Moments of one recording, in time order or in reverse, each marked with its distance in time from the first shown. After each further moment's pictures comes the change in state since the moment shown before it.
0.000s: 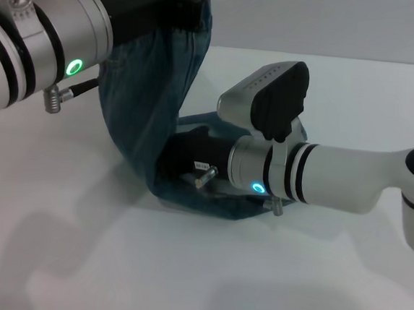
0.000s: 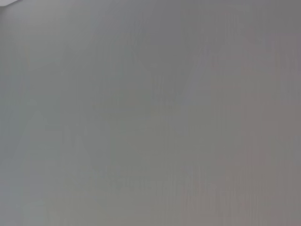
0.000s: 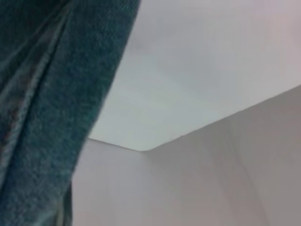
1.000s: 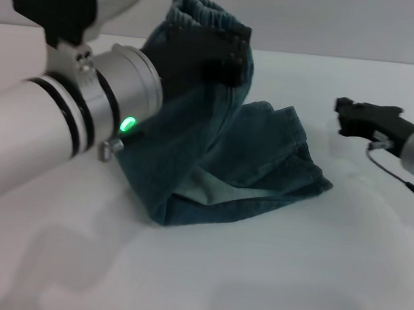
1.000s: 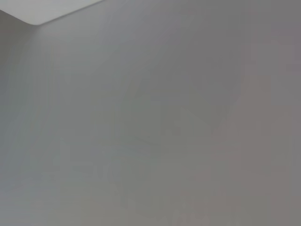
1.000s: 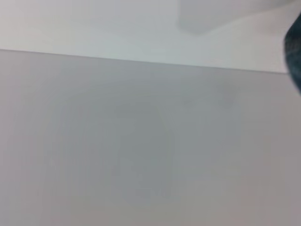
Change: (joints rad) left arm -0.011 0.000 0.162 0.161 -0.059 0.170 0.029; right arm -0.361 -0.021 0.545 0.133 -0.296 -0.049 -0.018
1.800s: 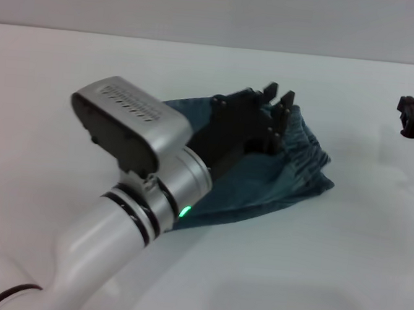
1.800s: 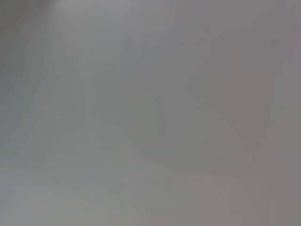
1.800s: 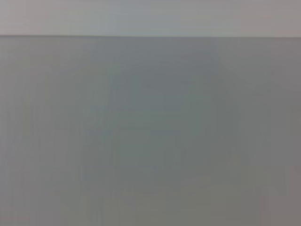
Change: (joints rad) left arm -0.212 -0.015 0.454 0.670 -0.004 0.894 -0.204; right arm -0.169 -0.002 0.136 0.151 -0.045 0.071 -0.001
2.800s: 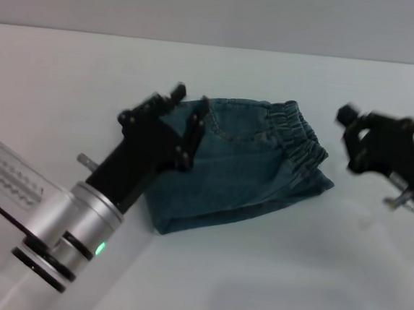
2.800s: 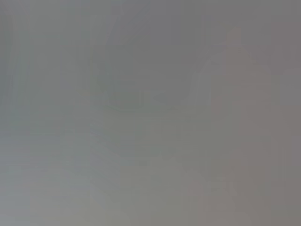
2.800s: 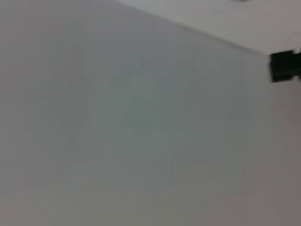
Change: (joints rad) left arm 0.081 0.008 0.072 0.353 0.103 0.554 -0.091; right arm -0.024 0.014 -0.091 -0.244 0.560 0.478 -0.898
